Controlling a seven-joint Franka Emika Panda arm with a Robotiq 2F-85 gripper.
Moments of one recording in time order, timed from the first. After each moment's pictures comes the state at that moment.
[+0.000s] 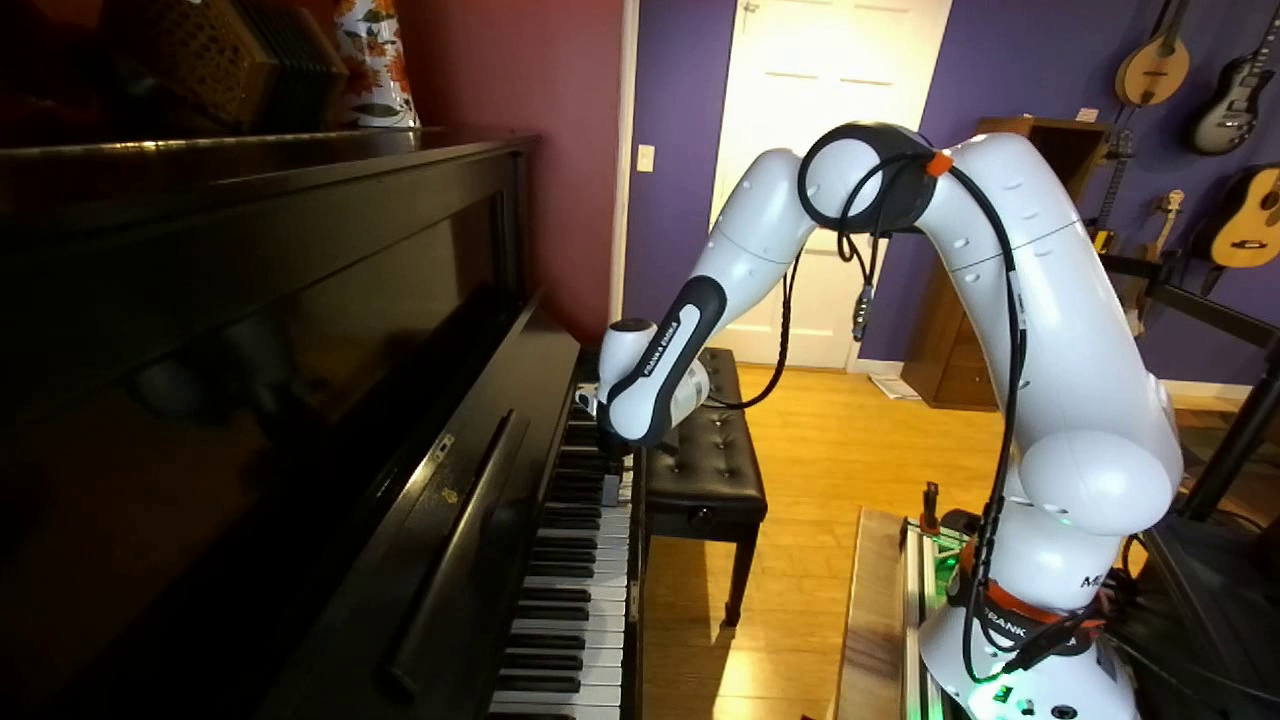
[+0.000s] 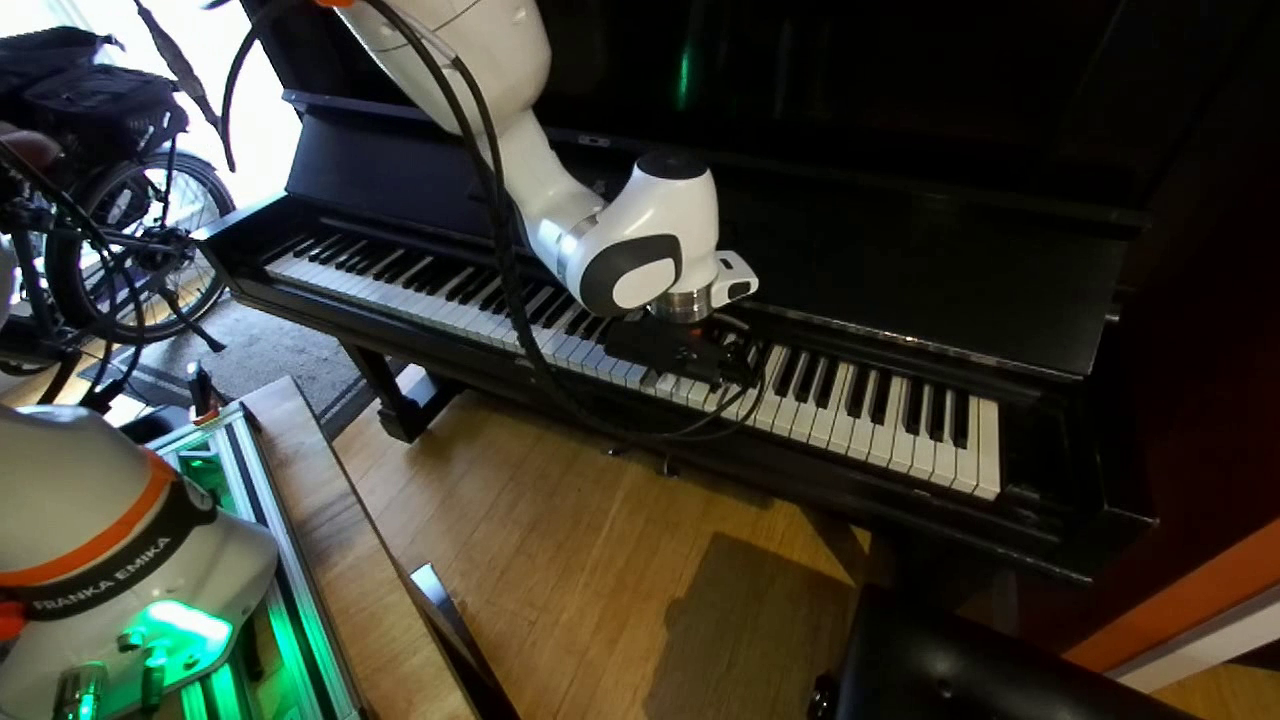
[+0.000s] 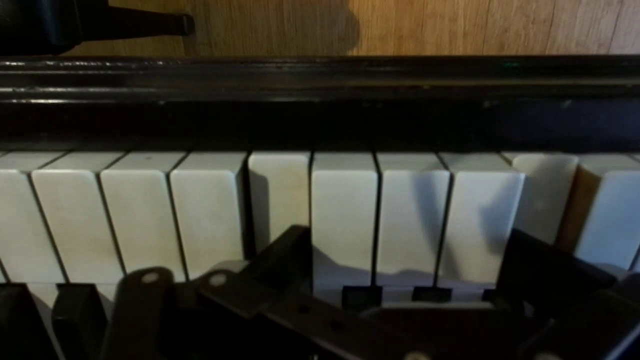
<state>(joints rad) -0.27 0.64 0.07 -2.12 -0.11 2.84 -0.56</state>
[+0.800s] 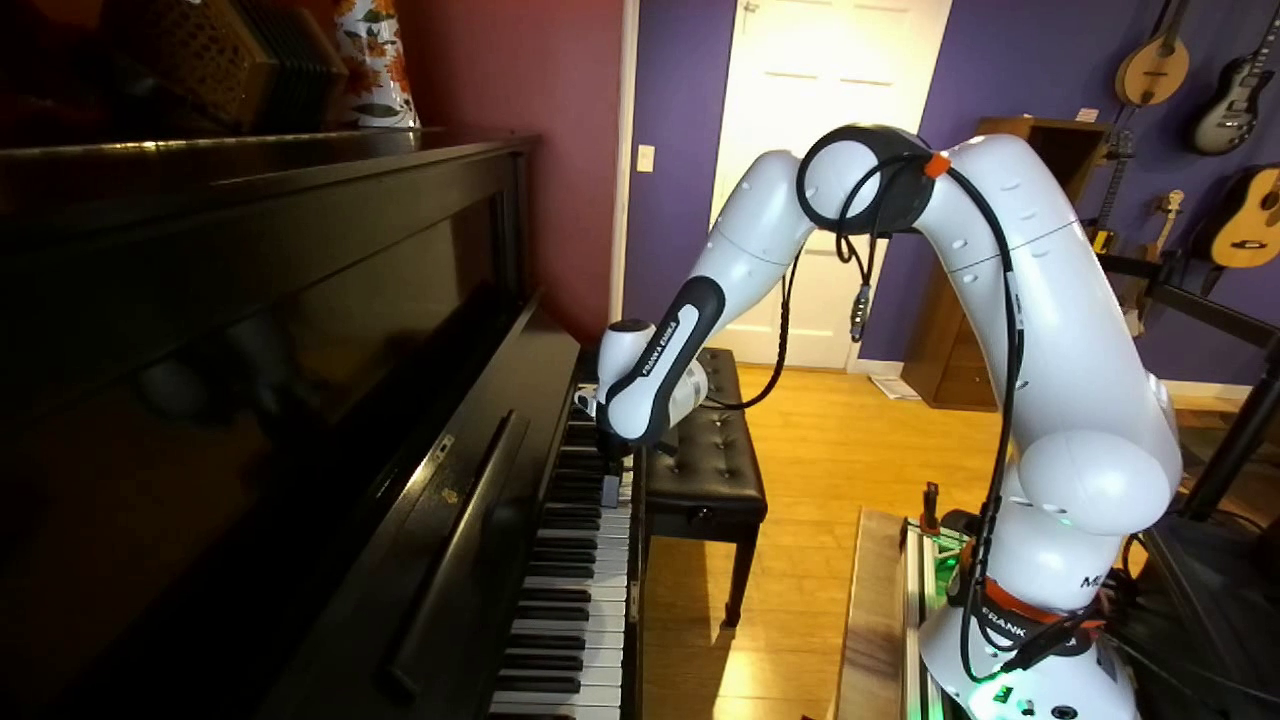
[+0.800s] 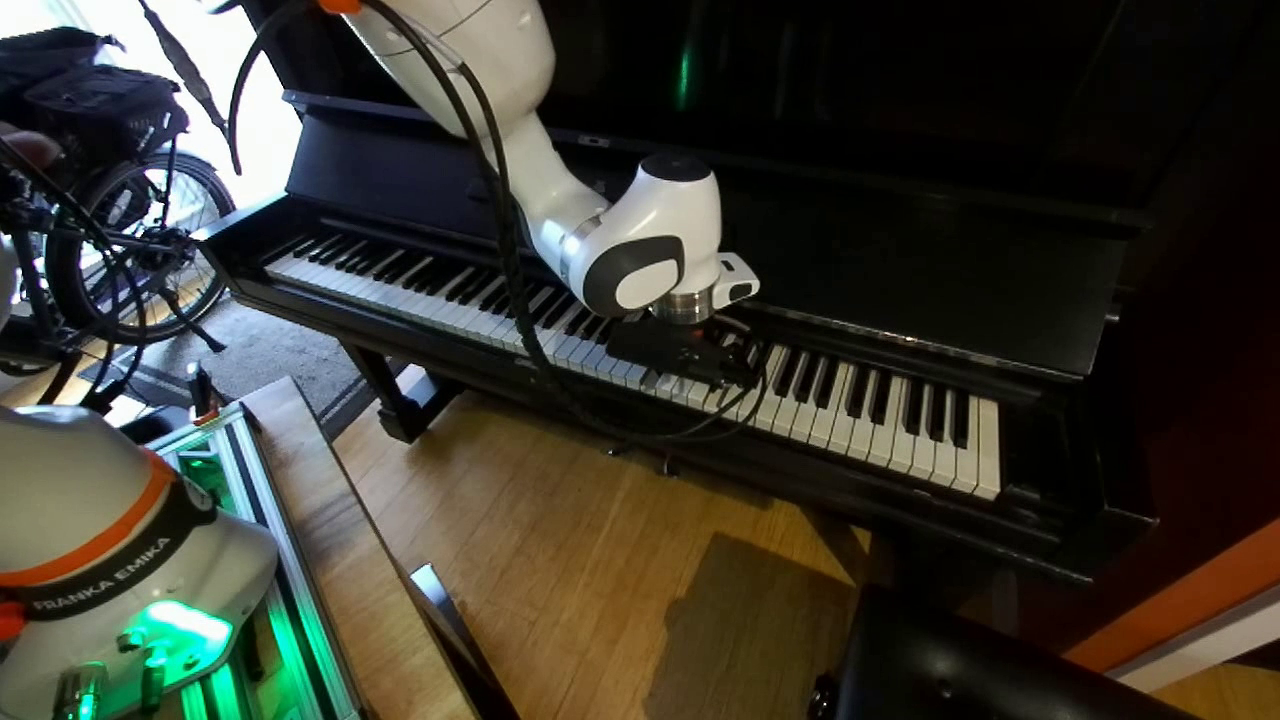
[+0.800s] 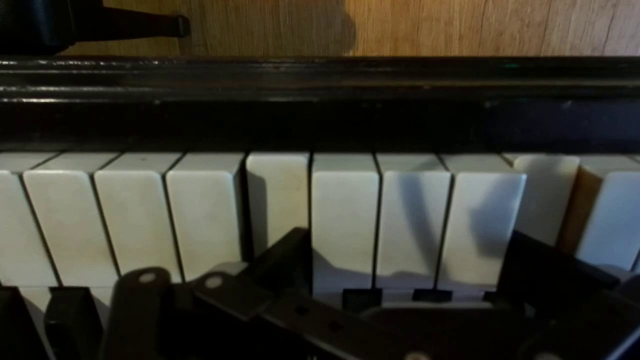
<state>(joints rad) -0.27 0.65 0.08 -2.10 -0.11 2.82 -0.57</state>
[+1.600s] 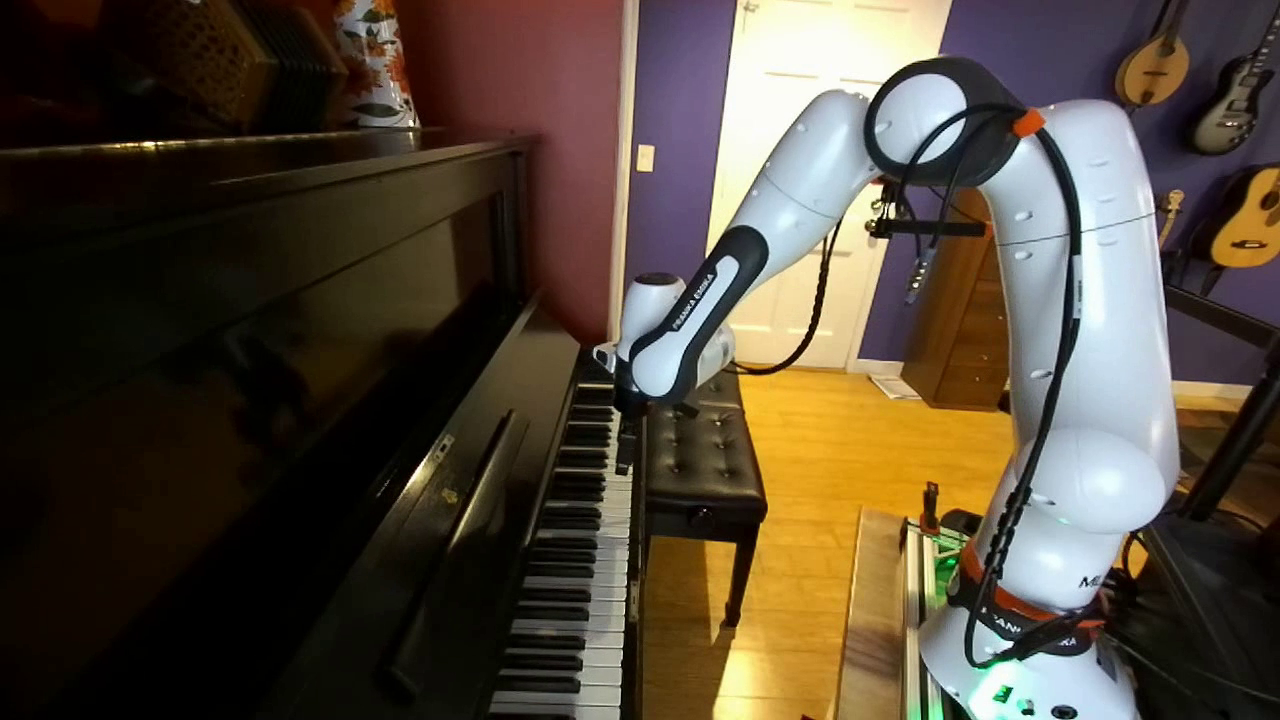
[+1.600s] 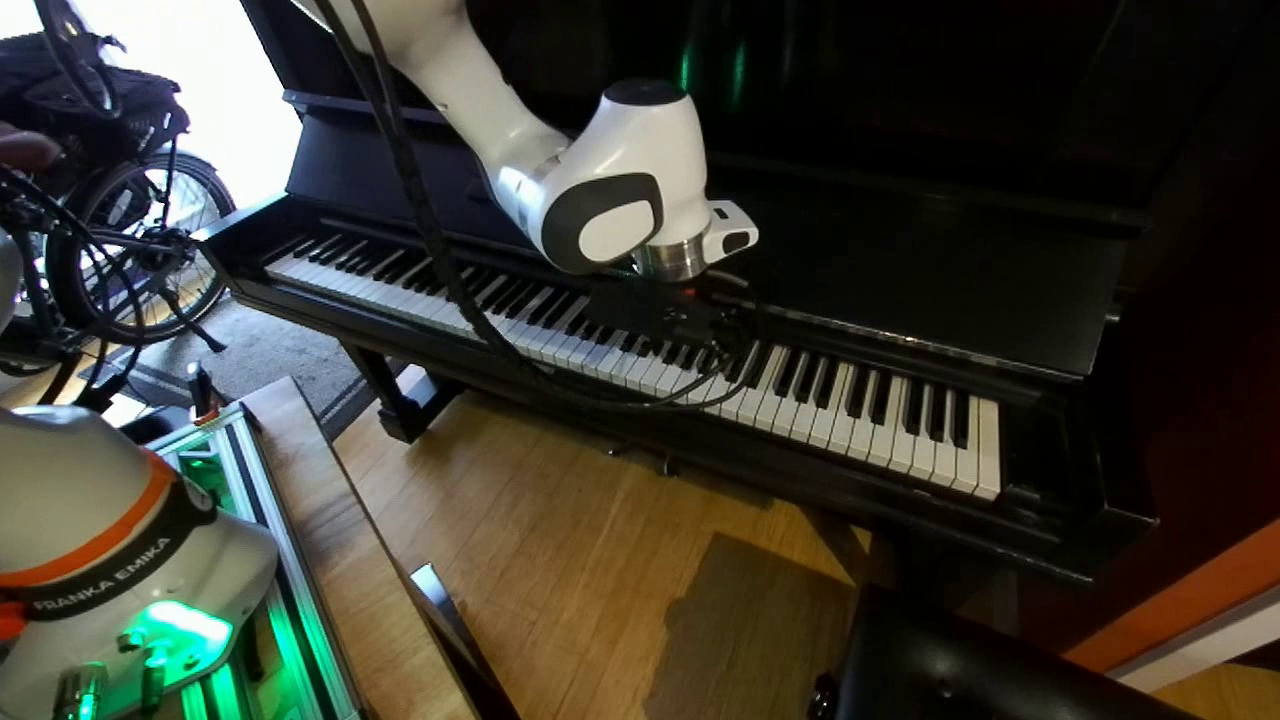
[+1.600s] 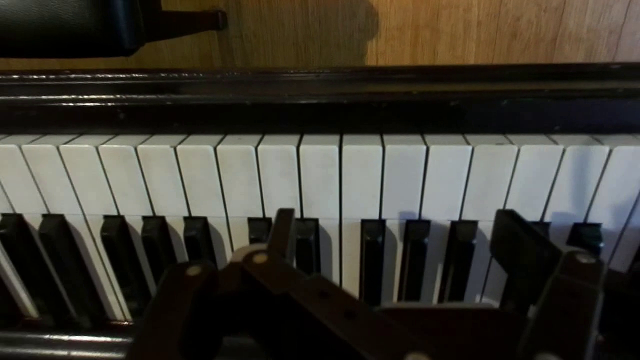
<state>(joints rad) -0.30 0.40 0.07 -2.27 -0.10 2.82 -0.57</state>
